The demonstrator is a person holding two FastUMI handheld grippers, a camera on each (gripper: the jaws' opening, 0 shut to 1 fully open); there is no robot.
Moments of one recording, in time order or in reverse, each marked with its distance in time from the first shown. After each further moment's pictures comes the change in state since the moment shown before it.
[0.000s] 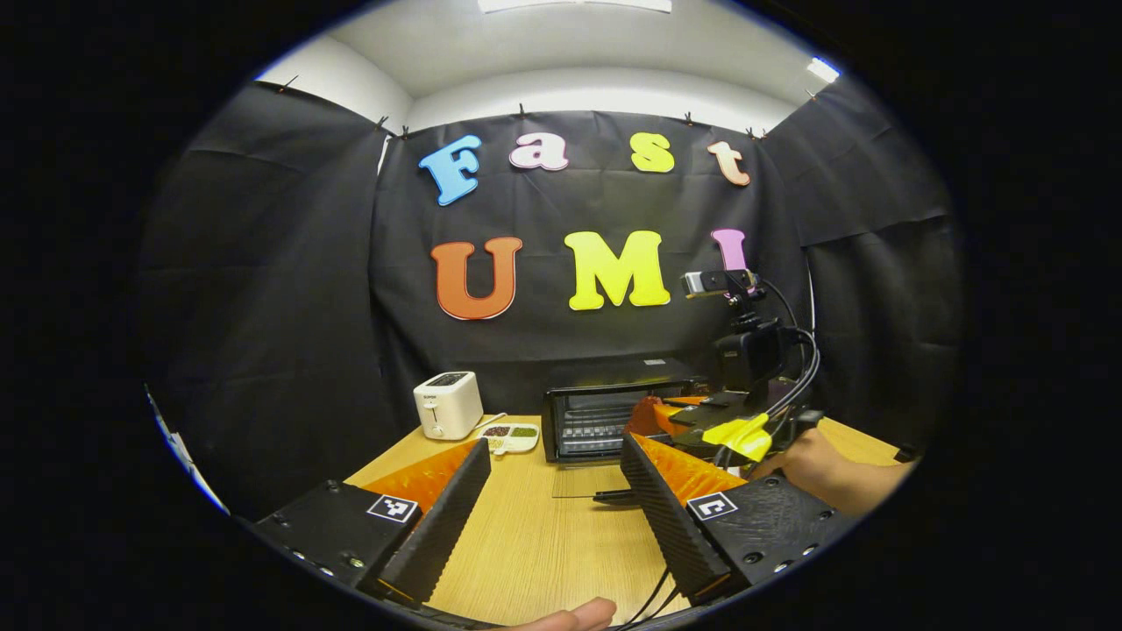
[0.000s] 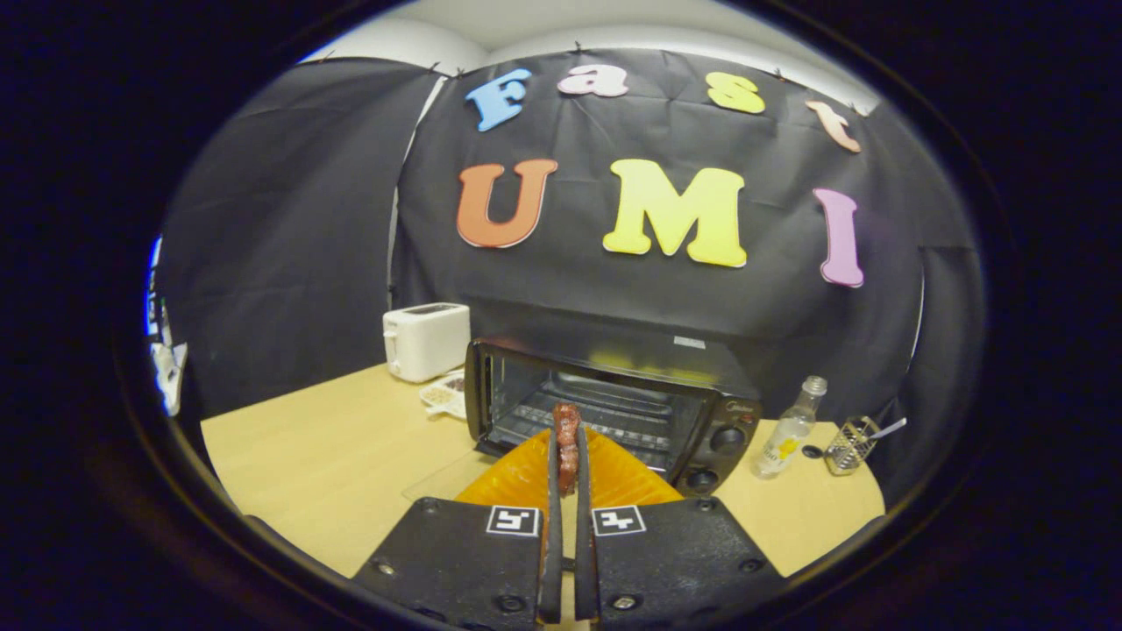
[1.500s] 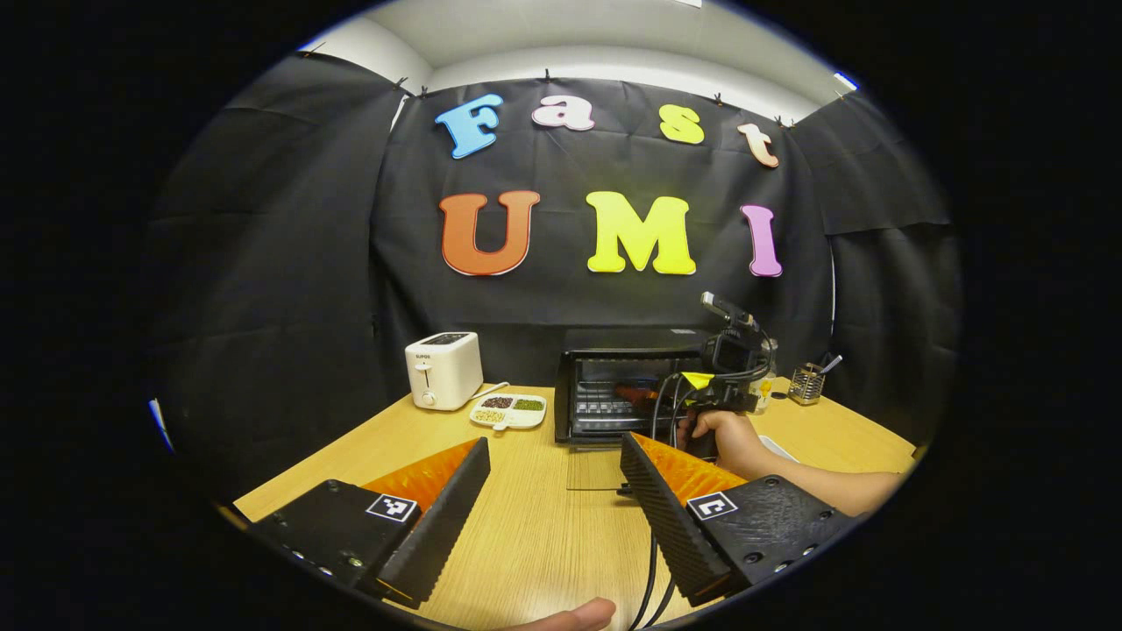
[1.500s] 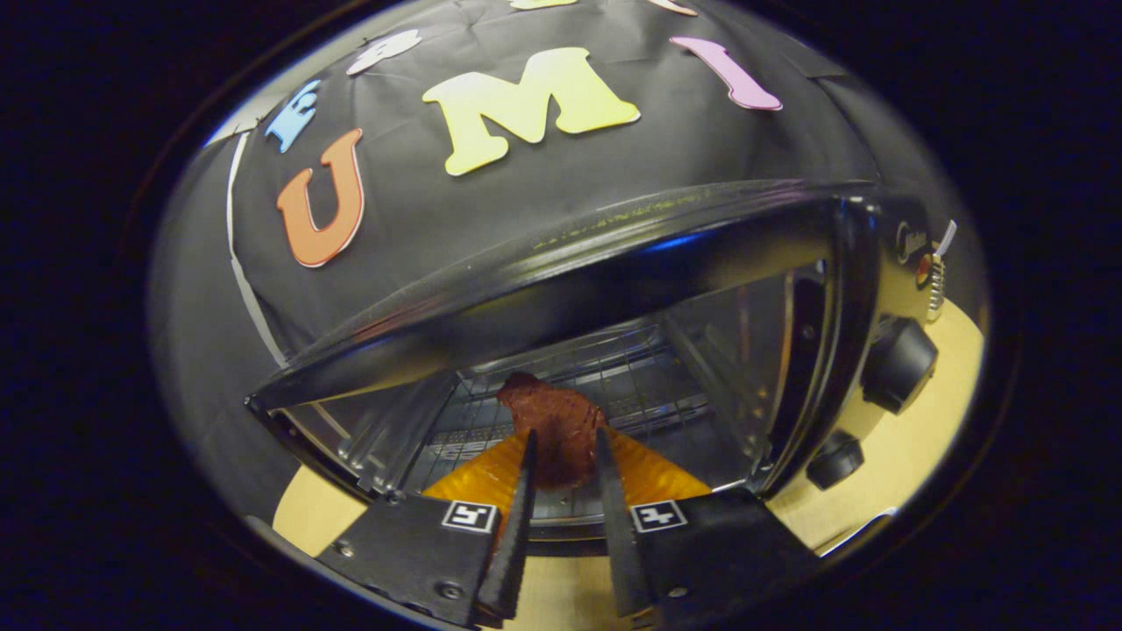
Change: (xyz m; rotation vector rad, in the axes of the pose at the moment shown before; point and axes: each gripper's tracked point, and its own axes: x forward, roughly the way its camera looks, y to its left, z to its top) left arm 0.068 0.020 -0.068 -0.062 0.104 0.013; right arm 0.186 -0.072 -0.078 0.448 0.181 -0.198
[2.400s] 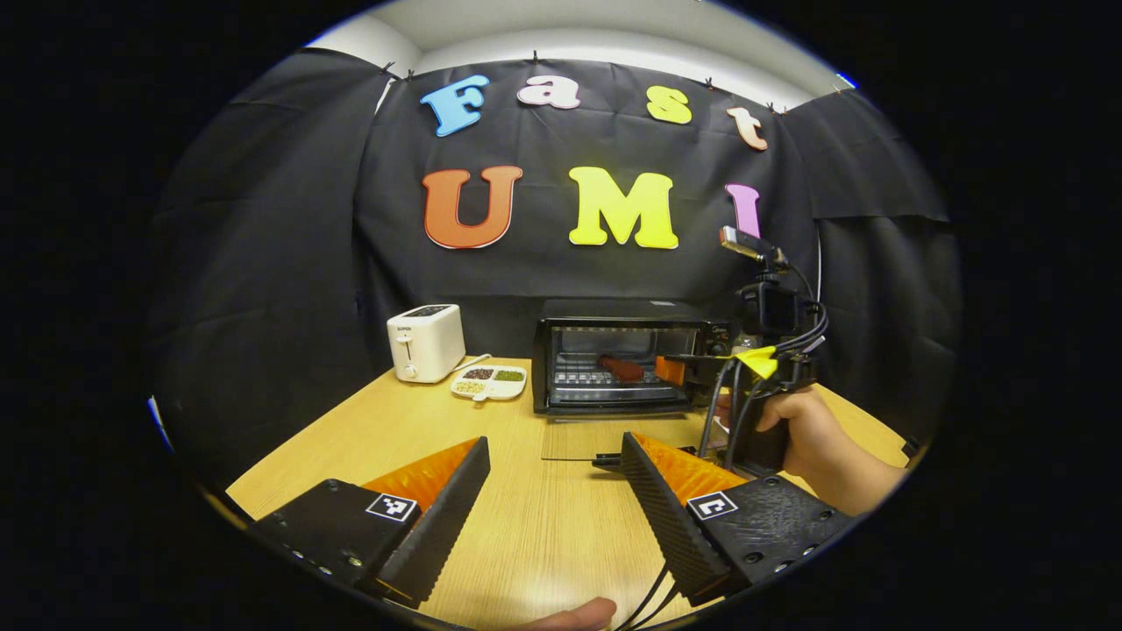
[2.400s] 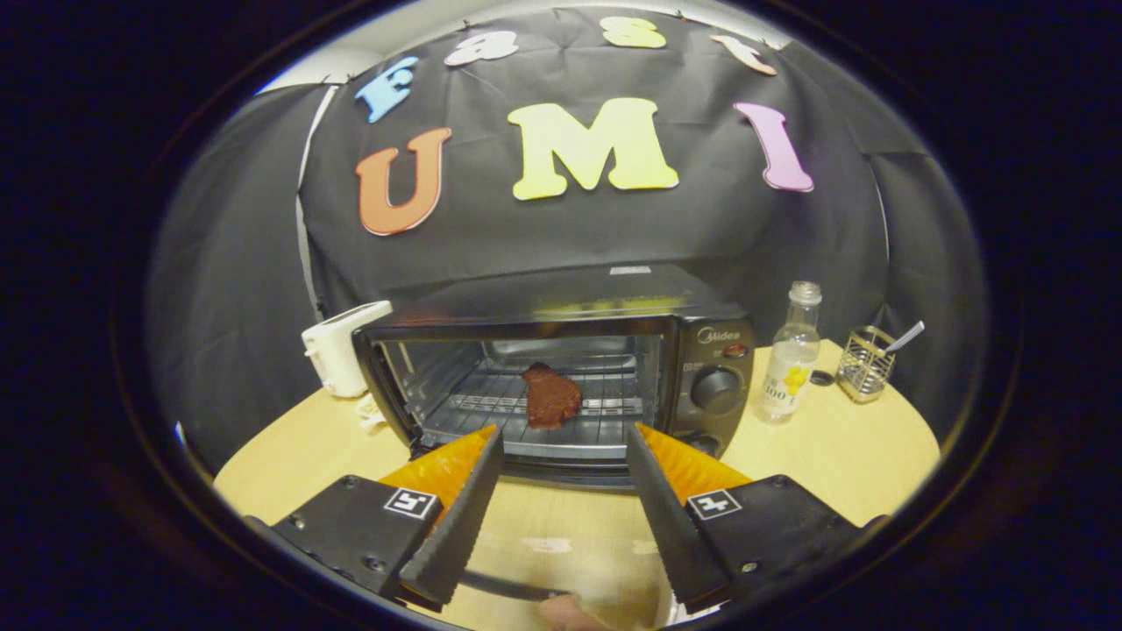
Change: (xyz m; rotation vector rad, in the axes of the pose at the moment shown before) left arm -0.007 -0.036 -0.021 0.002 0.090 -0.060; right arm -0.154 -0.008 0.001 -0.259 -0.062 0.078
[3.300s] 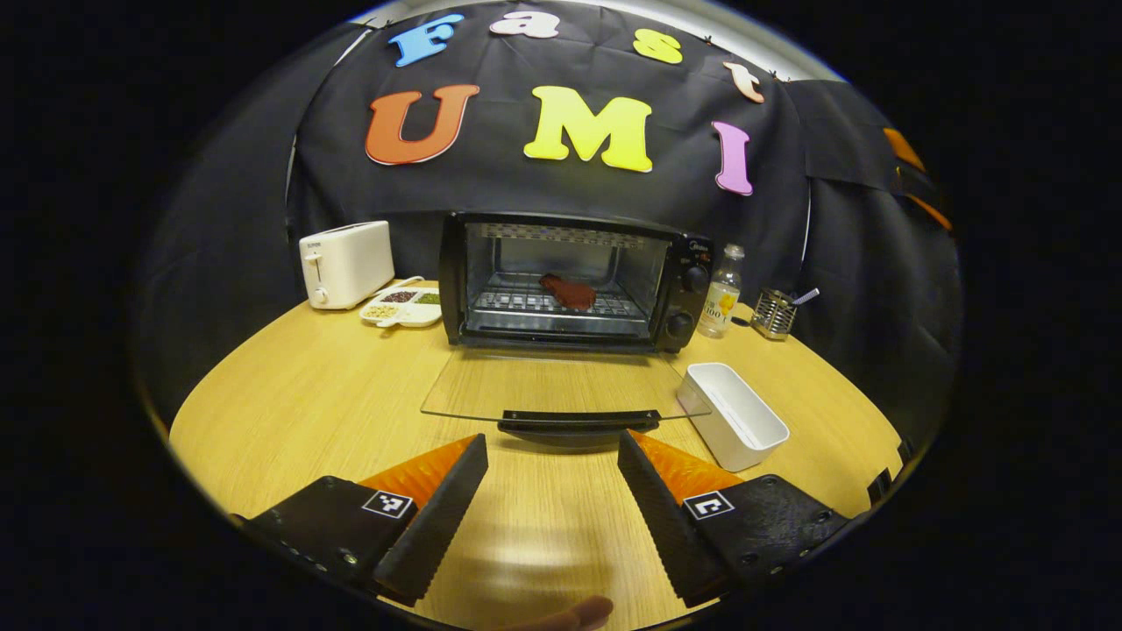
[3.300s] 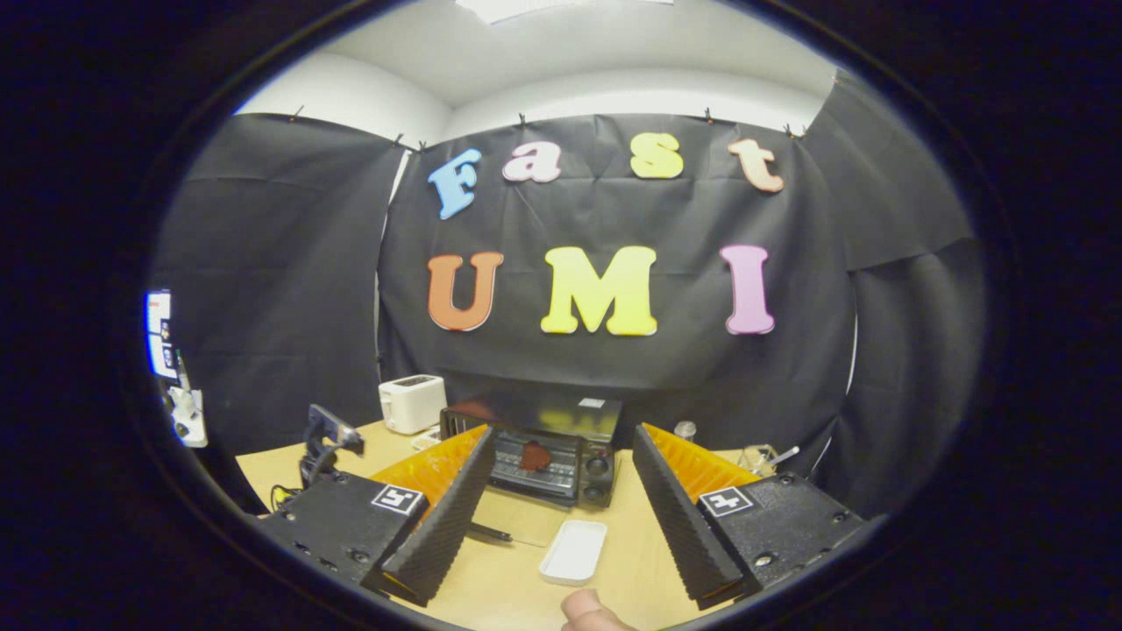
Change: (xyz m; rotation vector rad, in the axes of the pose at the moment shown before) left arm 0.088 -0.085 -0.089 -0.037 0.232 -0.118; right arm -0.288 -0.064 0.122 -0.153 -0.348 0.059
